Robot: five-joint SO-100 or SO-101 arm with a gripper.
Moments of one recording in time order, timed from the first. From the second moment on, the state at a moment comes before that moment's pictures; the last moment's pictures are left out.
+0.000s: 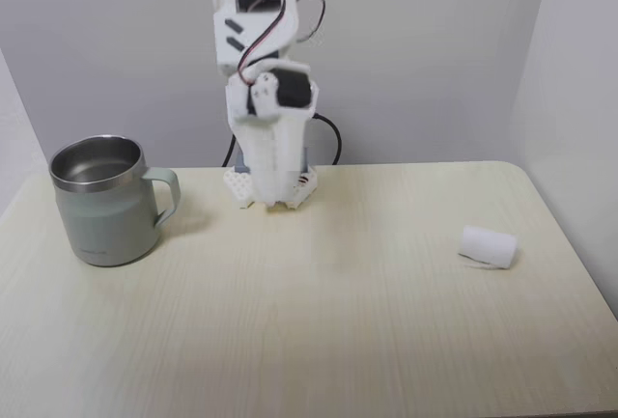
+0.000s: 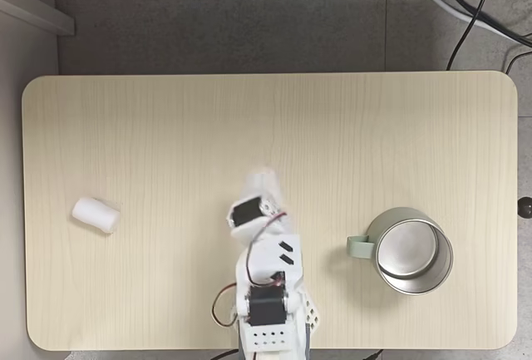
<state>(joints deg) -12.2 40.0 59.8 70.0 -40.0</state>
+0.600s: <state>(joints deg) -41.3 93.2 107.8 98.7 -64.8</state>
